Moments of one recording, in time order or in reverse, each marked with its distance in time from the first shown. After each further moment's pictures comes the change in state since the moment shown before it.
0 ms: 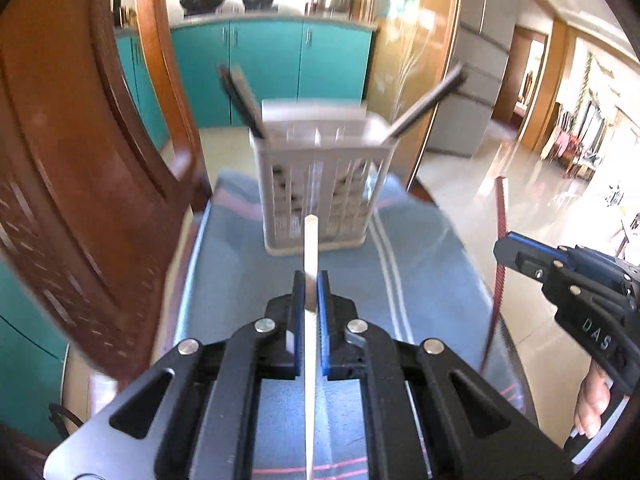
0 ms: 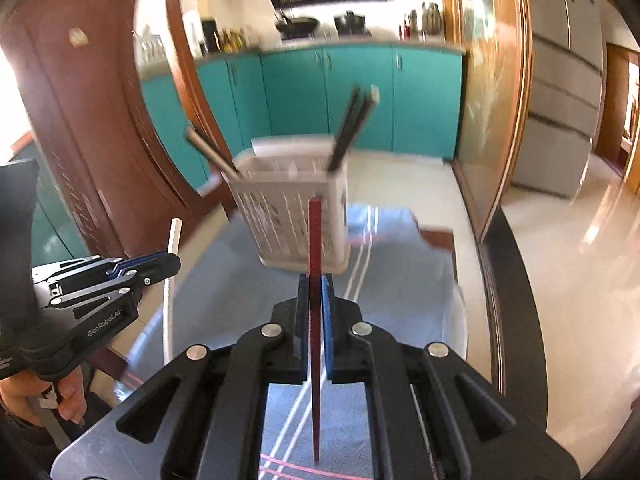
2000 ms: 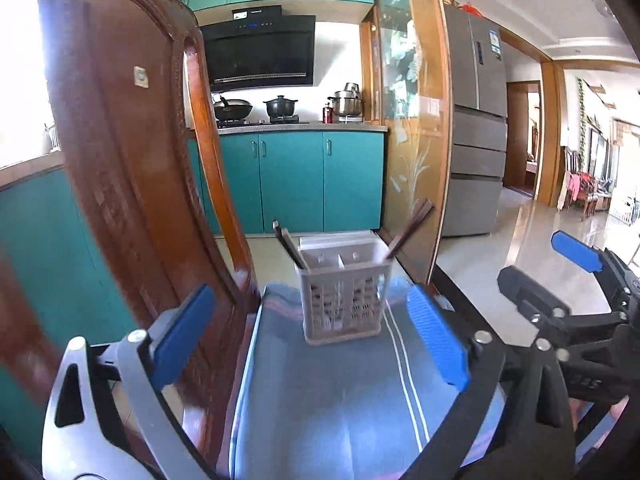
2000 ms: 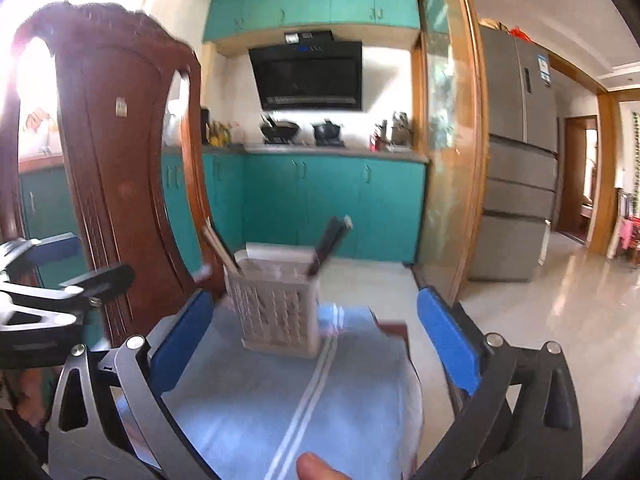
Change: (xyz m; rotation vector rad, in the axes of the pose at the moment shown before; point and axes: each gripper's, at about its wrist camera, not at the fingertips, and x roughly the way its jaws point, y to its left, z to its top) left arm -0.110 -0.007 -0.014 0.058 -0.379 0.118; right arm -0.081 0.033 -0.039 -0.064 -0.368 -0.177
